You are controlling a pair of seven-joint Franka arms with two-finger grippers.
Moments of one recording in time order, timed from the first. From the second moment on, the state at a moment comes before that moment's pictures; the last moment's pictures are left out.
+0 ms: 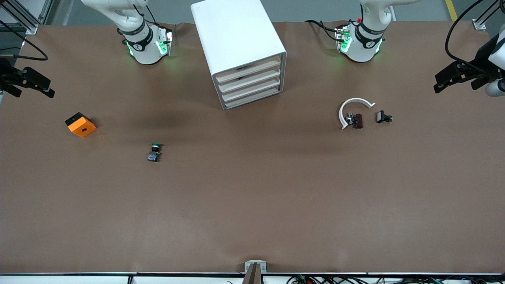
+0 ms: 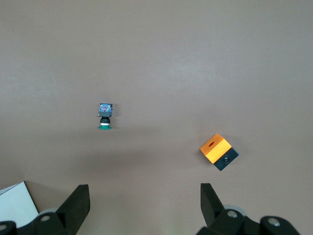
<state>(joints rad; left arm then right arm) 0.07 -0.06 -0.12 -1.56 0.02 1.47 -0.12 -0.04 -0.17 -0.07 -1.79 0.00 1.63 -0.07</state>
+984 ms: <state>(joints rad) 0.05 0.12 -0.15 -1.57 -0.04 1.53 -0.16 -0.04 -0.17 -0.07 -1.79 0.00 1.63 -0.07</state>
